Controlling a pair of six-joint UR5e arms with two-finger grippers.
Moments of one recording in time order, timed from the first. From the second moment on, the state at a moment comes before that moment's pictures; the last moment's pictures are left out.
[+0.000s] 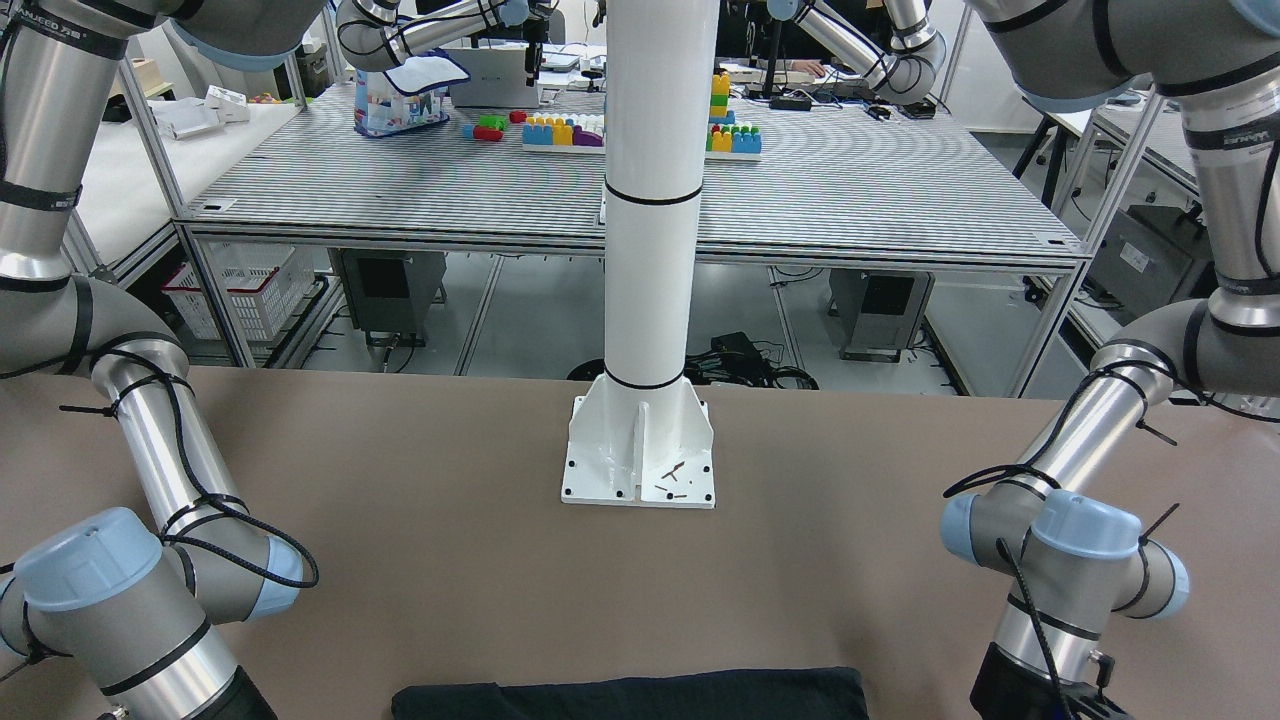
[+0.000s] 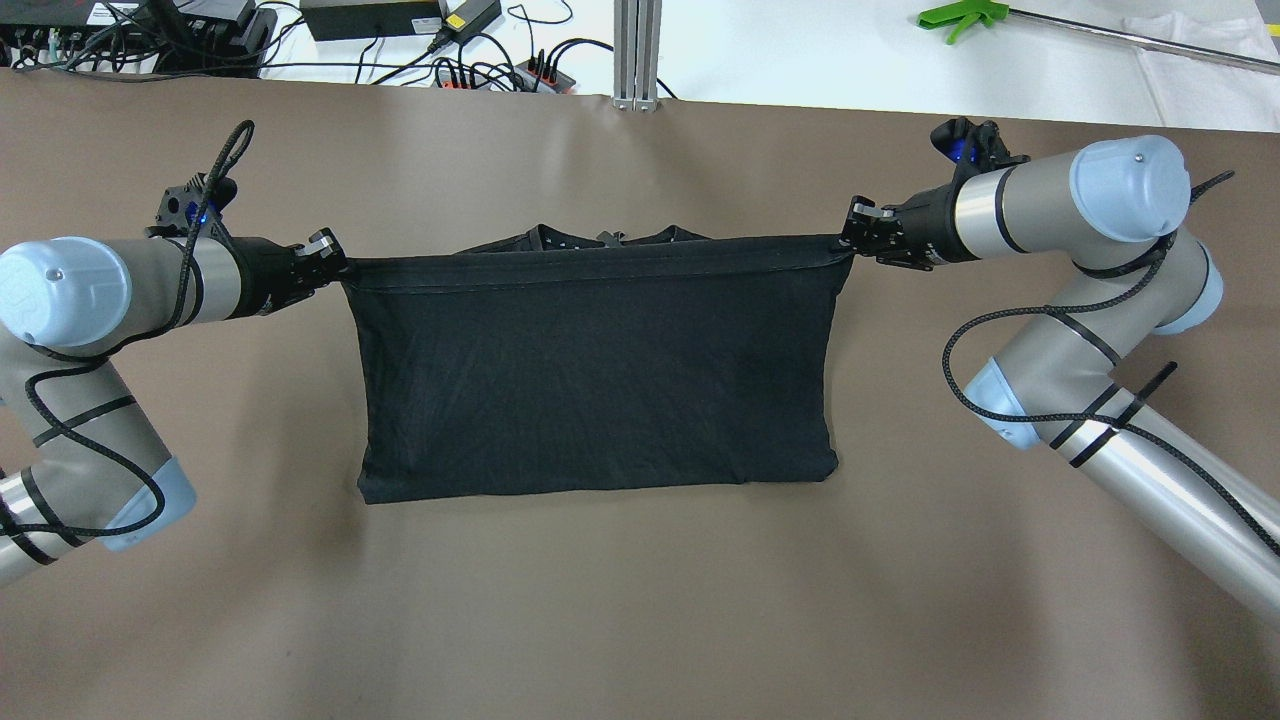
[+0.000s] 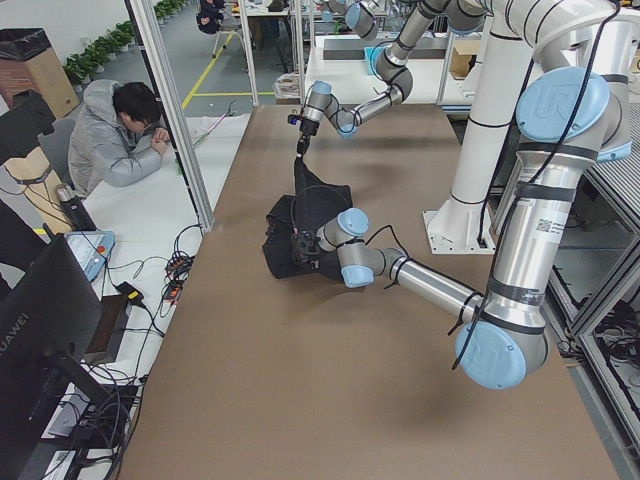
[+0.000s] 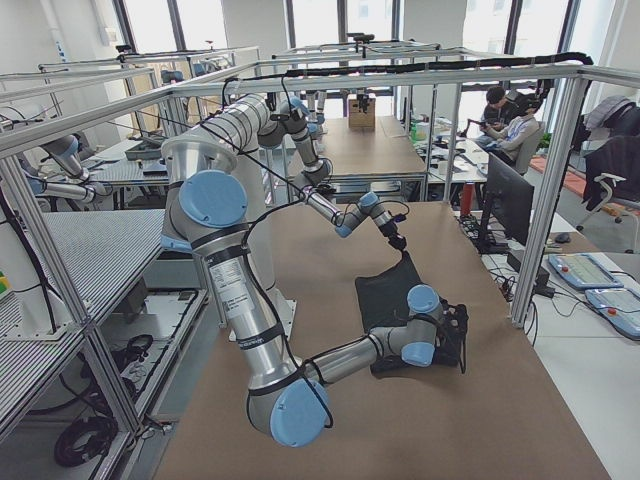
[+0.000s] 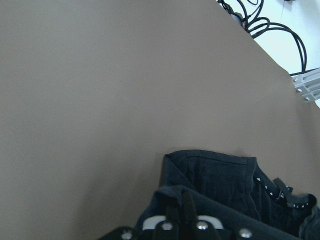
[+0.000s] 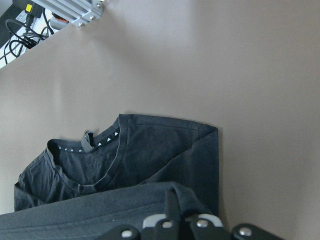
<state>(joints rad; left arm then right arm) -0.82 -1.87 -1.64 -2.44 -1.70 -1.69 0.97 -1.08 1.44 -0.65 2.10 1.43</state>
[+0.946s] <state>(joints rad) -0.84 -2.02 -1.58 -2.34 -1.70 -1.70 0.97 -1.03 1.40 -0.66 2.07 1.42</state>
